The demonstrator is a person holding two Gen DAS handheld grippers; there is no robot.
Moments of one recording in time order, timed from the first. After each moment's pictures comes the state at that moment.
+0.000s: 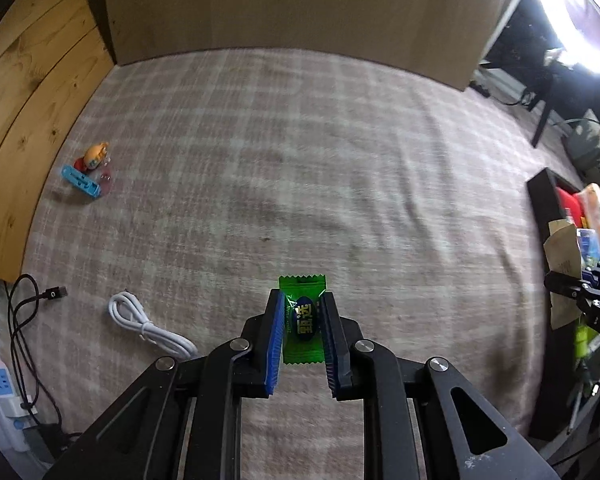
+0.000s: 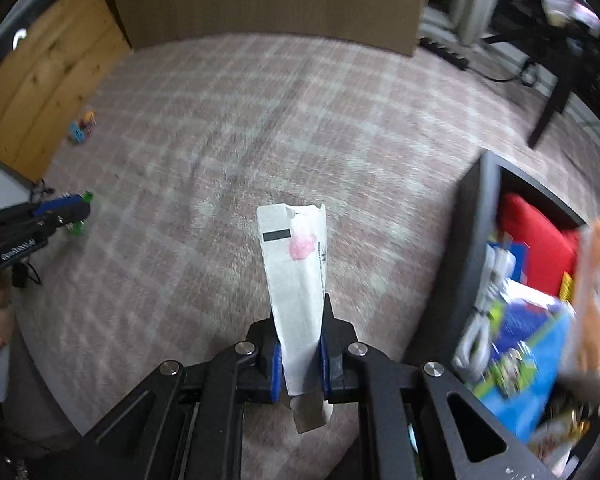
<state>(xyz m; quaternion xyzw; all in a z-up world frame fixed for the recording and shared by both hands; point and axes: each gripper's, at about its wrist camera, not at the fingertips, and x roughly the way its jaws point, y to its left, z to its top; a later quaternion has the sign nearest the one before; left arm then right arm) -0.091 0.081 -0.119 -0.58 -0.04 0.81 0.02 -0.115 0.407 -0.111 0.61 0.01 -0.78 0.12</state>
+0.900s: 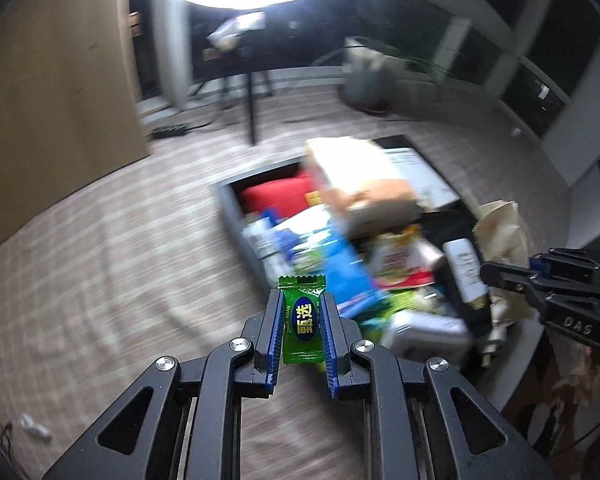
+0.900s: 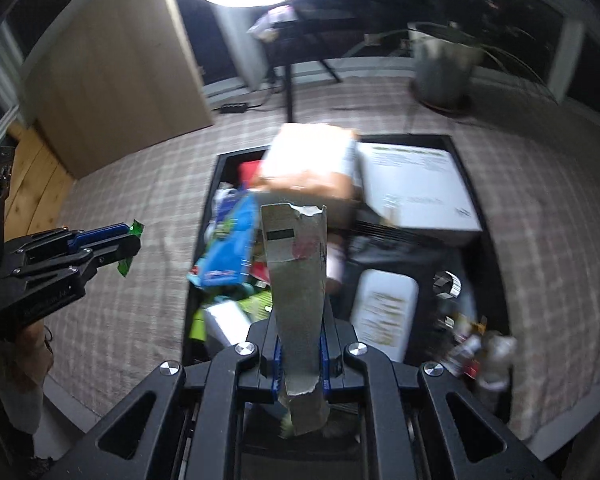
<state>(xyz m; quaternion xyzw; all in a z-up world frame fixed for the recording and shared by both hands) -0.104 0.385 -0.019 -0.50 0.08 0.81 0.29 -0.002 0.552 -0.035 0.52 -0.13 -0.84 -0.05</state>
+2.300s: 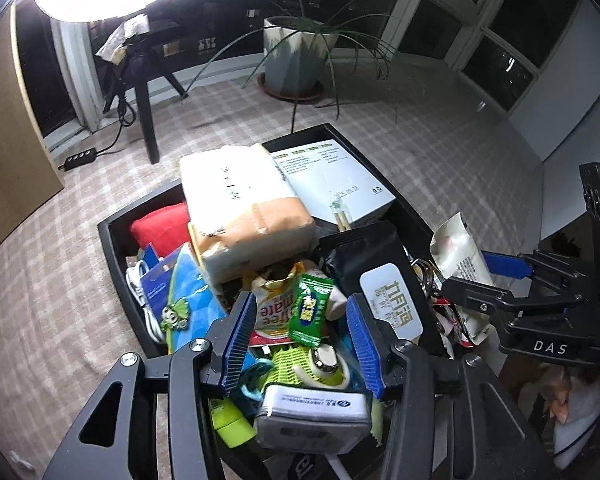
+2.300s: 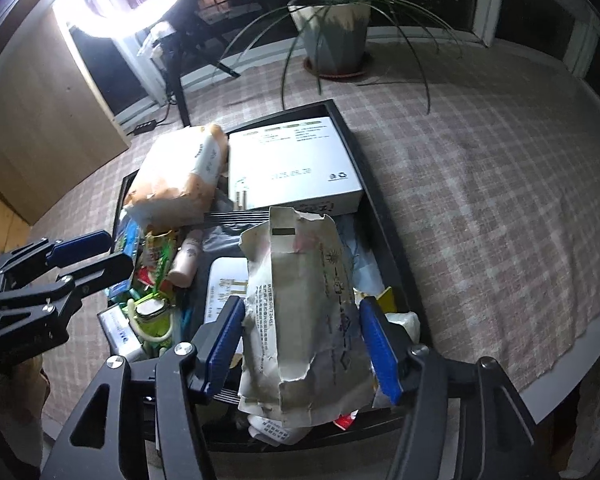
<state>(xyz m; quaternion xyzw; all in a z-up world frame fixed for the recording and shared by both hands) -0.106 0.489 -0.026 -0.52 0.09 0.78 0.35 0.025 0.633 -0.052 0.53 -0.18 -0.82 -0.14</state>
